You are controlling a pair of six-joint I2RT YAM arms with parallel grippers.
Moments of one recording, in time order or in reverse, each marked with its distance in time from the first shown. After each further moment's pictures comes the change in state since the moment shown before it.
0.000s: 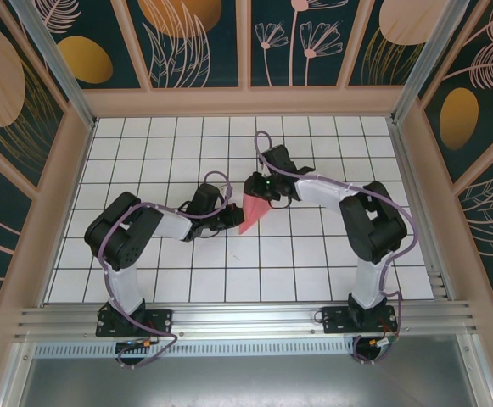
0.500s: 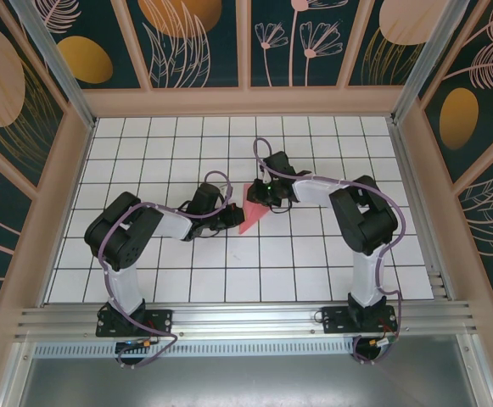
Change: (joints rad) left arm -0.001 0.000 0.003 -0.006 0.000 0.003; right arm -0.026 0.088 -0.022 0.031 -0.042 -0.005
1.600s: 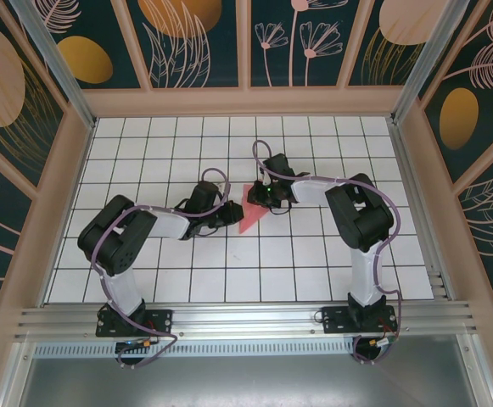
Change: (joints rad) left arm 0.001 -0.064 0.003 -0.036 -0.030 0.000; right arm -0.005 0.042 -0.002 0.032 -0.007 0.000
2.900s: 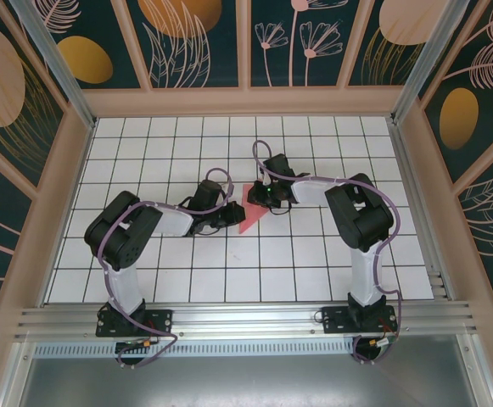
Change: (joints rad) left arm 0.002 0.061 0.050 -0.057 0.030 0.024; right arm 0.000 0.002 -0.005 0.017 -0.002 0.000
